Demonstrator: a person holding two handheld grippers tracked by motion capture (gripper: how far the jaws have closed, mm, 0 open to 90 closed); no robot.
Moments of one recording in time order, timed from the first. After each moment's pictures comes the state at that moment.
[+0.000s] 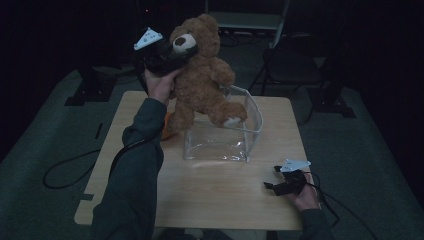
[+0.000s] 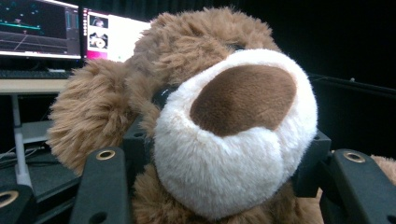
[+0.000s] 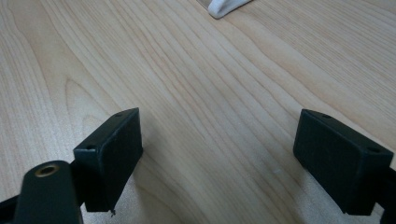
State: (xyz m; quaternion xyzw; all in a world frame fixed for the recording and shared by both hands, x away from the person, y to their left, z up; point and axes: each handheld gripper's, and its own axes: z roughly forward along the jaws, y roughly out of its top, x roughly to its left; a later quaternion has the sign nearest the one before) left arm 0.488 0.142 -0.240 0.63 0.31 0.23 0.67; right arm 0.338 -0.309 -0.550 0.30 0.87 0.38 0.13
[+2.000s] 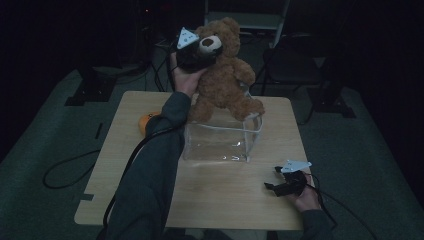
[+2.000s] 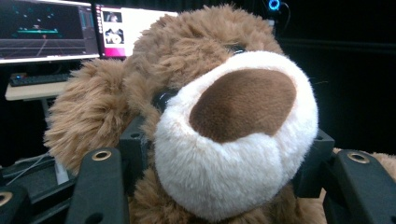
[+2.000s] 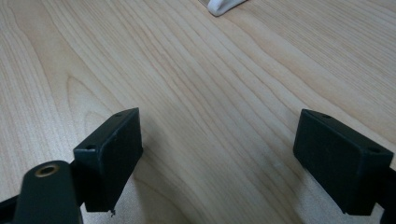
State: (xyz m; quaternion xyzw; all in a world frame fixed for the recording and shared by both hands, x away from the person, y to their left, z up) left arm 0.524 0.067 -0.259 0.66 0.31 0.29 0.62; right arm 0.336 -0.310 -0.550 0.31 0.86 0.37 0.13
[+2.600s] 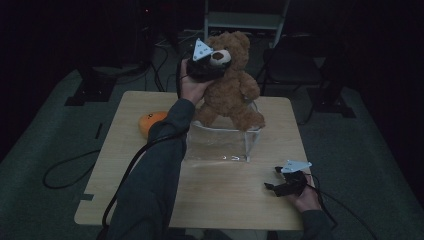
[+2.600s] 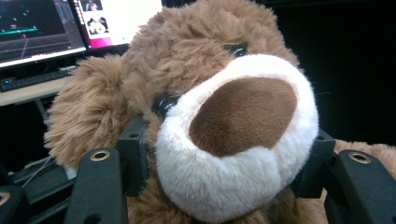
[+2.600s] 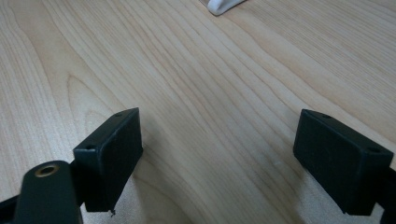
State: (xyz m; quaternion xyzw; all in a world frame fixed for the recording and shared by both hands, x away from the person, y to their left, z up) left arm 0.517 0.043 -0.282 0.71 0.27 0.30 0.58; right arm 0.335 -0.310 -0.550 0.31 0.86 0.37 0.13
